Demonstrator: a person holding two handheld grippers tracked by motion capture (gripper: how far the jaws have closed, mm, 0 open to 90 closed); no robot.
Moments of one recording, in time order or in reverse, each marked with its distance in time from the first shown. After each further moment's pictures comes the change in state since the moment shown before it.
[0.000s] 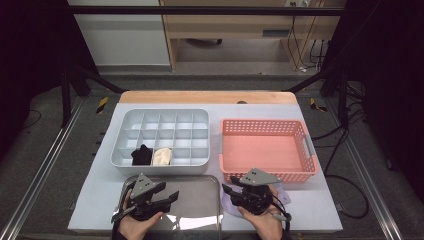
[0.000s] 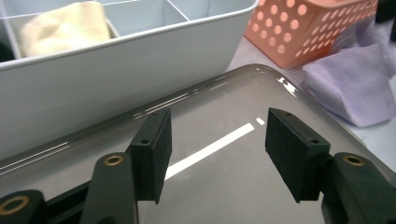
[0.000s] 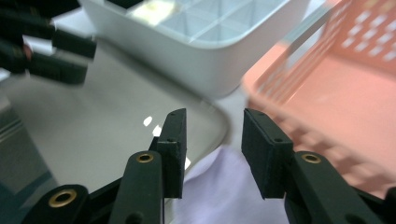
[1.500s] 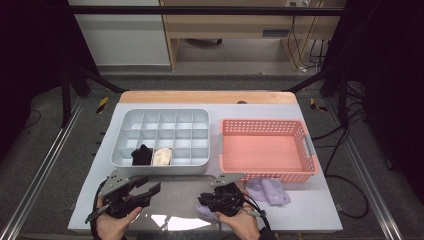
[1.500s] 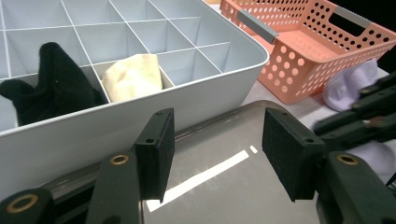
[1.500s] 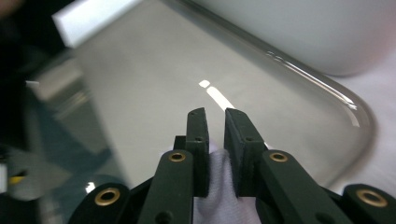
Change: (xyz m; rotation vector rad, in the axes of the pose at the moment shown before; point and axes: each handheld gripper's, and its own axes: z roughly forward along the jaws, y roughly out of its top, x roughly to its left) left arm 0.025 0.013 -0.040 -0.113 -0.004 -0.031; right arm 0.028 0.000 0.059 0.167 0.266 0.029
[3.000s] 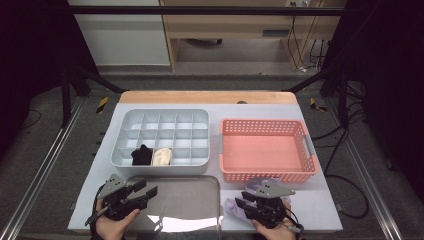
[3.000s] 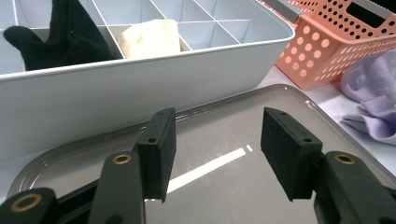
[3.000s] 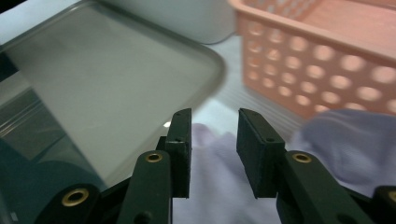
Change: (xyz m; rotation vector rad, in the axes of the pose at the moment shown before) left arm 0.018 -0.024 0.004 0.021 0.008 -0.061; right arm -0.019 -0.053 -0.081 -0.112 -0.235 0.031
